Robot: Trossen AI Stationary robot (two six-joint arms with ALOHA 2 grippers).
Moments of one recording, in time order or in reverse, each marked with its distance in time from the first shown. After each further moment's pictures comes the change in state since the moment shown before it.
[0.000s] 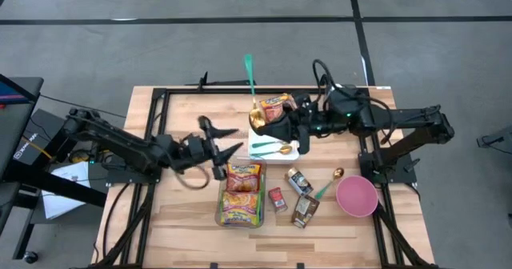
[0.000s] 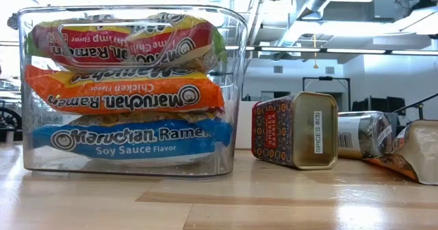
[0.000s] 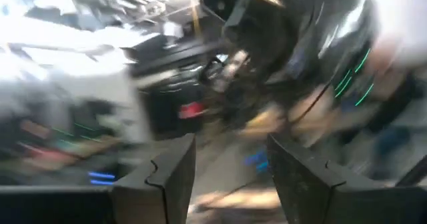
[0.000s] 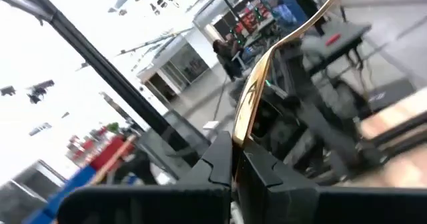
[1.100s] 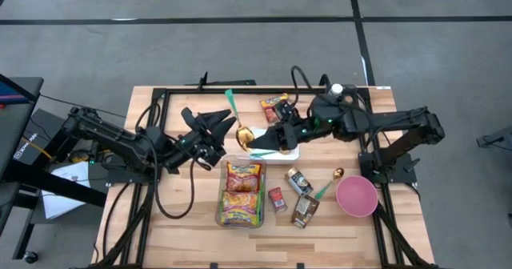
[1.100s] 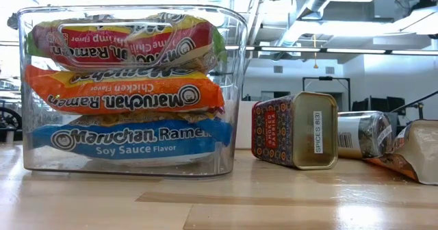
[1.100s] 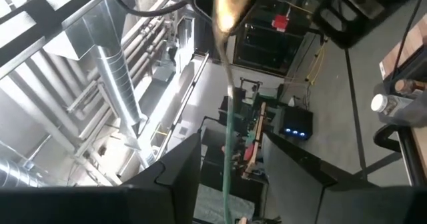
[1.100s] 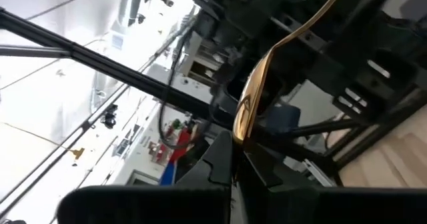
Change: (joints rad) left arm -0.044 0.003 0.262 -0.236 -0.313 1.204; right arm -0.002 0.099 0.000 0.101 -0.160 0.417
